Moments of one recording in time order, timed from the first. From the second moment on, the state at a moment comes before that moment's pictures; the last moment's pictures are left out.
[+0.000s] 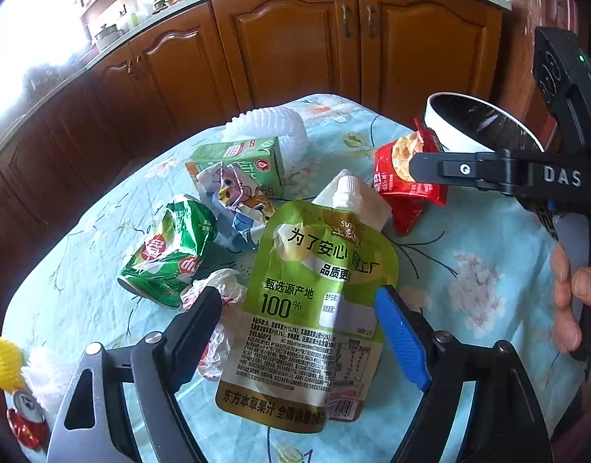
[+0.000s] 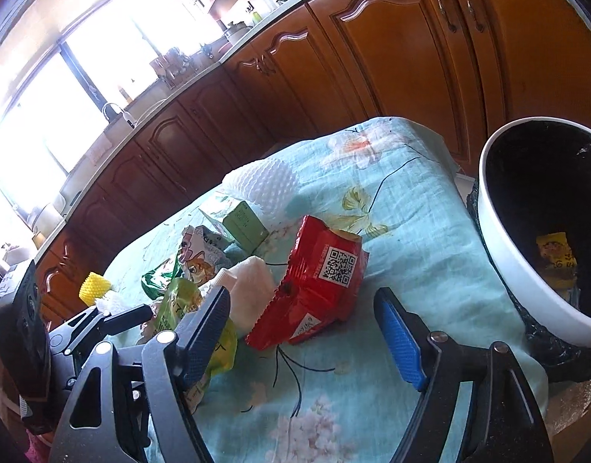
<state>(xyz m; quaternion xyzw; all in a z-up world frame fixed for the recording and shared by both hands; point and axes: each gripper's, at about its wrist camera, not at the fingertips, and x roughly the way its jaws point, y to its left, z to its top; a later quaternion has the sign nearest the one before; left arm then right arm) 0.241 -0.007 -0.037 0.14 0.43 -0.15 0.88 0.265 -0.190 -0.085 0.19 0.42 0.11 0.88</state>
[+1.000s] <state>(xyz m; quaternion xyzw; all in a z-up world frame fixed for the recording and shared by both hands) 0.217 -0.070 -0.024 0.03 0.42 -0.23 0.88 0.174 -0.289 -0.043 0.22 0.36 0.07 0.90</state>
